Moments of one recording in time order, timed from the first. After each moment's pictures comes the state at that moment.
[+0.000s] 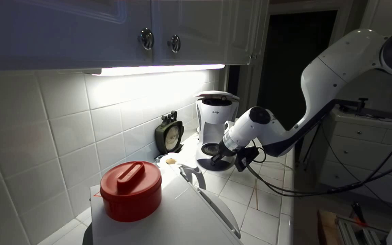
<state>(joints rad) -0.76 0.21 0.44 -2.27 -1.47 2.94 1.30</state>
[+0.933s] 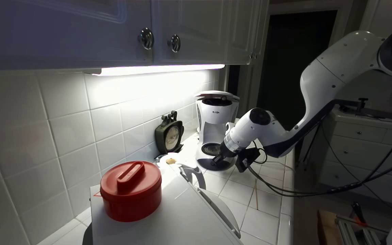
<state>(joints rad) -0.76 0.22 0.43 -2.27 -1.47 2.94 1.30</state>
